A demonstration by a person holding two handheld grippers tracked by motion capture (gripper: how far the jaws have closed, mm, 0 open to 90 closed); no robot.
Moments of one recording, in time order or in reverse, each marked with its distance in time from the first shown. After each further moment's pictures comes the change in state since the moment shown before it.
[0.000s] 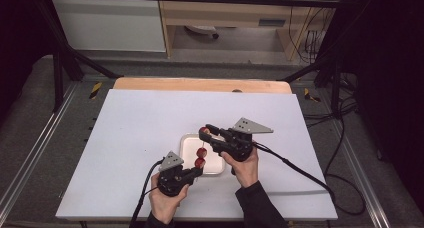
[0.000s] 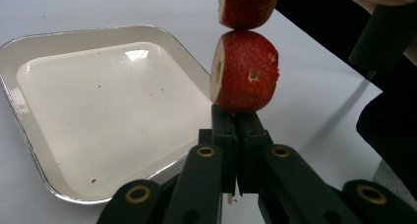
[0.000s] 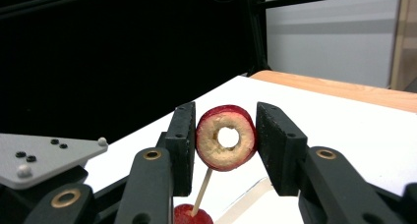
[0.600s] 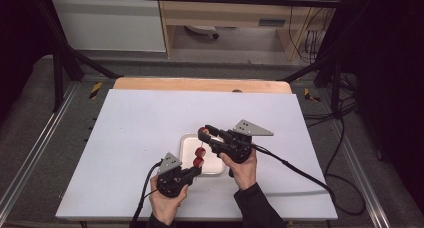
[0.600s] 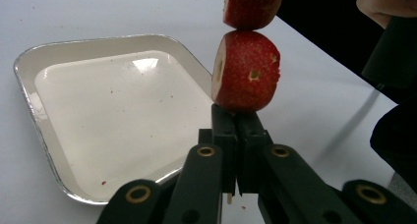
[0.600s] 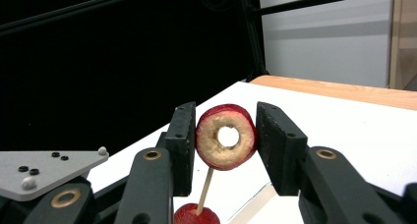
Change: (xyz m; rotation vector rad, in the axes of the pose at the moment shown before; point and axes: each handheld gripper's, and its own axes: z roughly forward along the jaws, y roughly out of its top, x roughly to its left) left arm 0.002 -0.005 -0.003 -0.053 0.031 0.005; right arm 0.004 -0.002 -0.001 -0.032 -0.004 0.046
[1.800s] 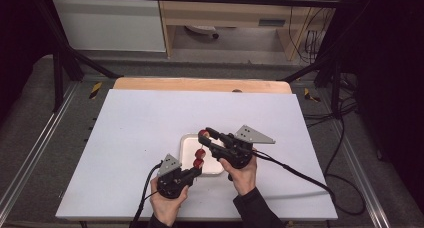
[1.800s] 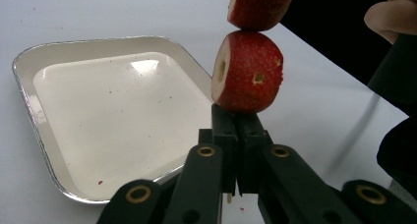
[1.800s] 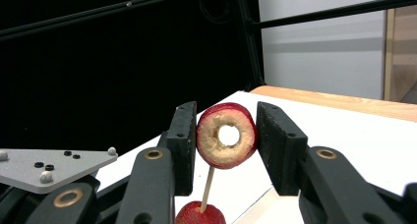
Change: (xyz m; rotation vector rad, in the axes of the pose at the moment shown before) left arm -0.003 -0.005 0.002 -0.018 0.000 -0.005; right arm 0.011 -0.009 -0.007 -0.055 -0.012 -0.032
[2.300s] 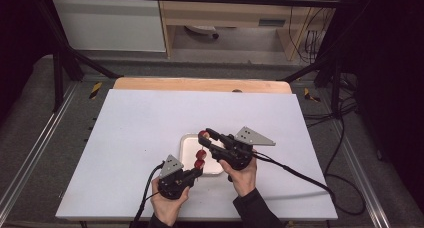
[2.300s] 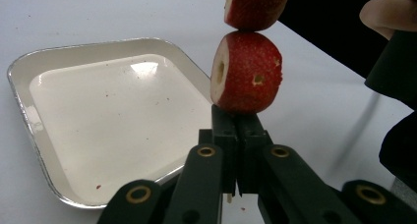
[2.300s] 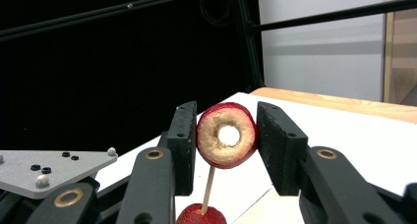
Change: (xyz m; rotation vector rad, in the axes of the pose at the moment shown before) left arm -0.002 -0.001 0.001 0.004 -0.007 0.044; right arm 0.001 -0.002 -0.001 -0.010 0.002 -0.005
